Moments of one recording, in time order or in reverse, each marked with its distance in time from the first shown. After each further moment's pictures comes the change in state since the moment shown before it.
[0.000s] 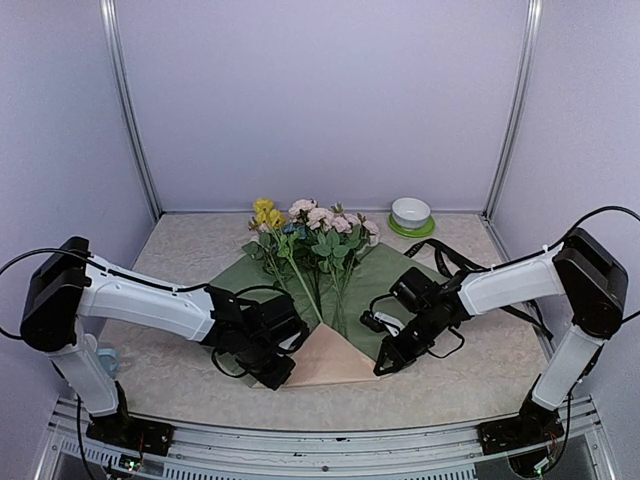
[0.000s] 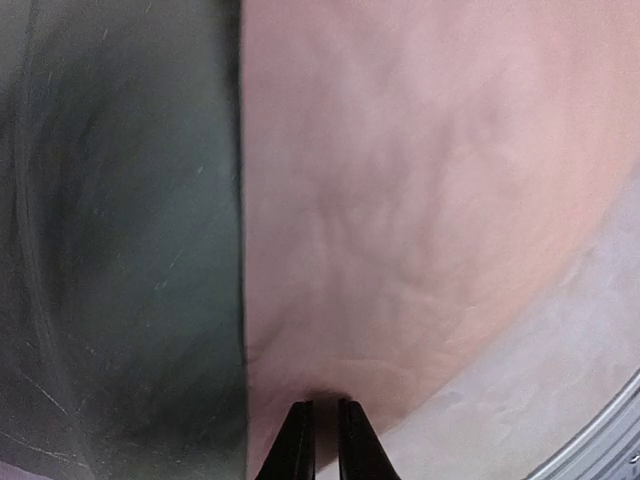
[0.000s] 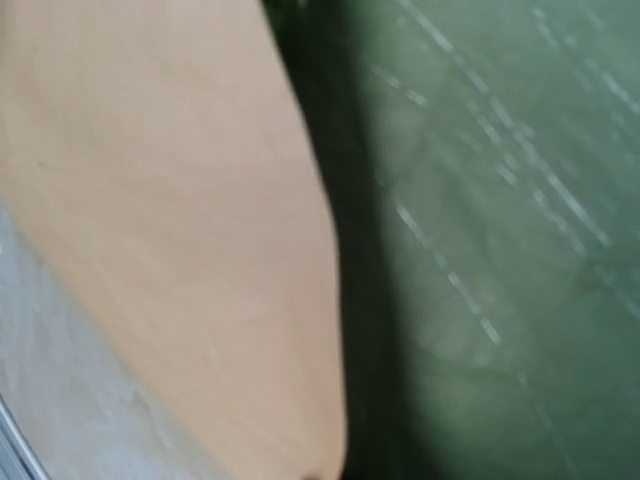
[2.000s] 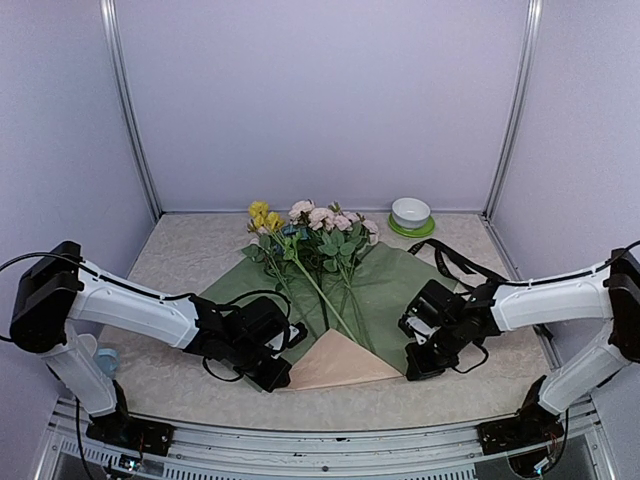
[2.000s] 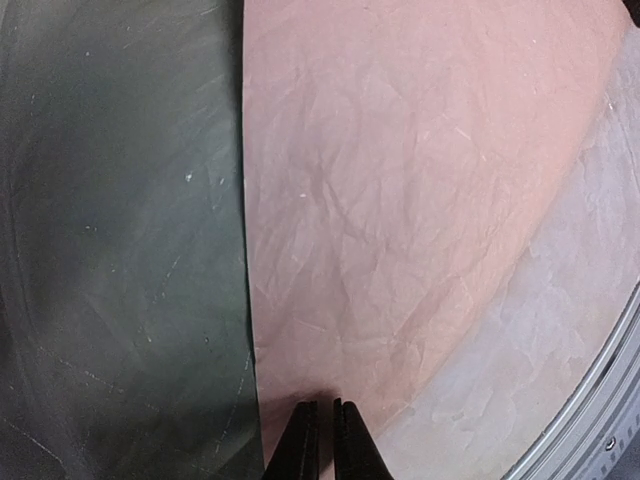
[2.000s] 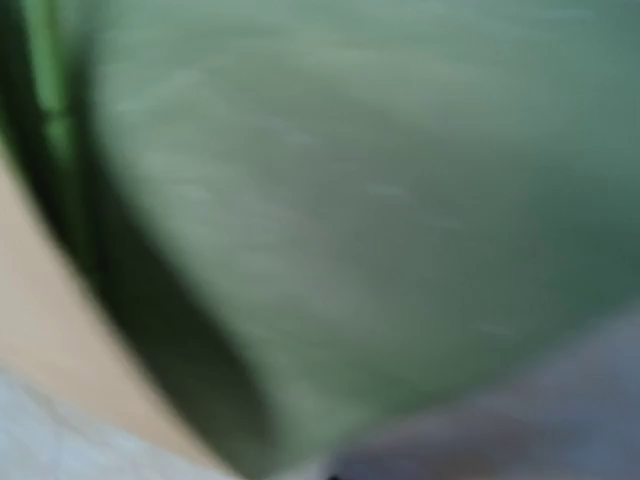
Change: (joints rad) left arm 0.044 -0.063 -0.185 0.261 0.137 0.050; right arm 0.082 -0.252 -0.143 -0.138 0.338 0.377
